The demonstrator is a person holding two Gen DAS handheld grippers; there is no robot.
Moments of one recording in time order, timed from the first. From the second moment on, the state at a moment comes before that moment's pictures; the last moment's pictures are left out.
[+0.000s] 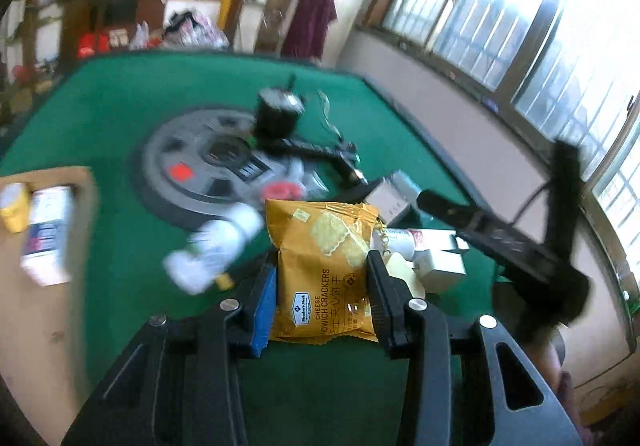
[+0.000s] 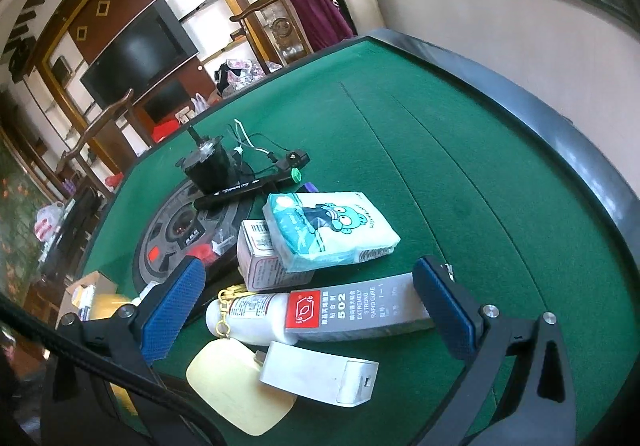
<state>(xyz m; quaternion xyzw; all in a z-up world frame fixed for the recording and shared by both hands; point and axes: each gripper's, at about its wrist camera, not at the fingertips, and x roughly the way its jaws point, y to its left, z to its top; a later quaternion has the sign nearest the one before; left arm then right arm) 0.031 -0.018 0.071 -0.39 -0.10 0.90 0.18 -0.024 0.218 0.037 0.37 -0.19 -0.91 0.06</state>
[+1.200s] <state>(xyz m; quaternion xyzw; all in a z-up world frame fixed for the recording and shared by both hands) 0.120 -0.160 0.078 -0.31 -0.20 0.92 0.12 0.016 0.105 0.037 0.45 0.13 -0.85 0.23</state>
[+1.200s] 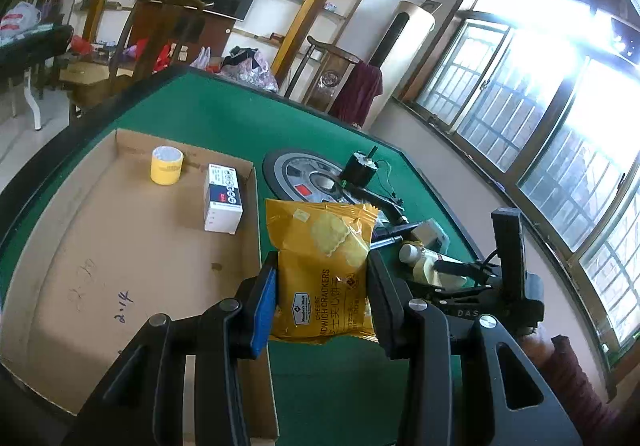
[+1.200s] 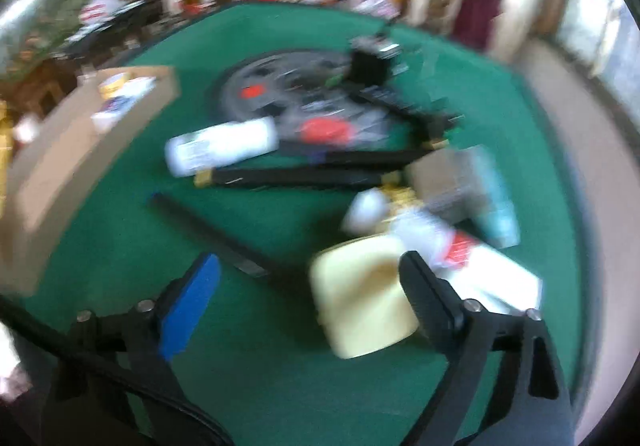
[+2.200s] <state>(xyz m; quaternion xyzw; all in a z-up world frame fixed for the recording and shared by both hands) 0.122 -0.181 0.072 -0.31 -0.22 0.92 0.11 0.012 0.131 0.036 0.47 0.07 -0.86 0.18</state>
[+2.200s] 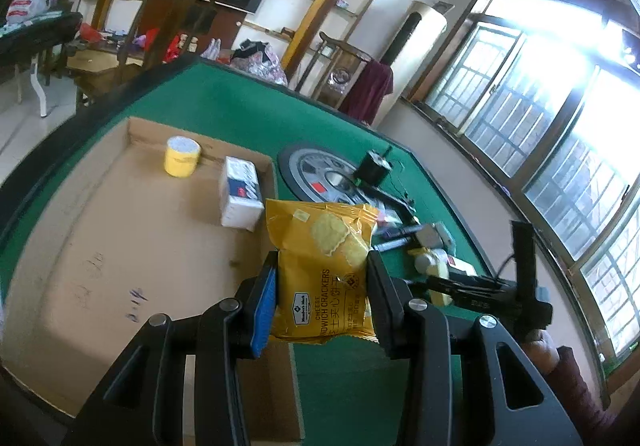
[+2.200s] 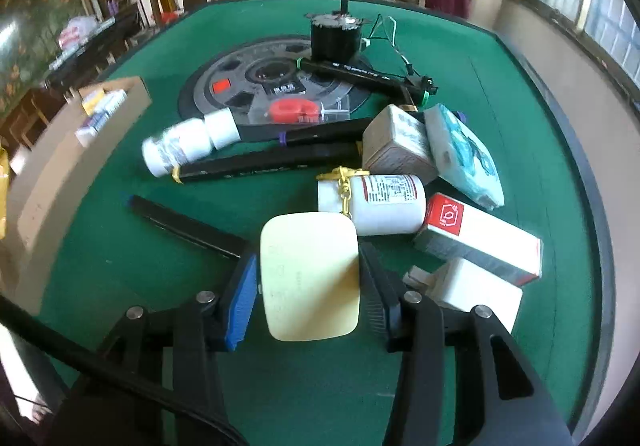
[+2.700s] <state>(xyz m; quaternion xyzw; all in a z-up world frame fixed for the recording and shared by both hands) 0.064 -0.271 0.084 -0.34 -0.15 0.93 0.00 0.018 0.003 0.104 0.46 -0.06 -0.80 0.38</state>
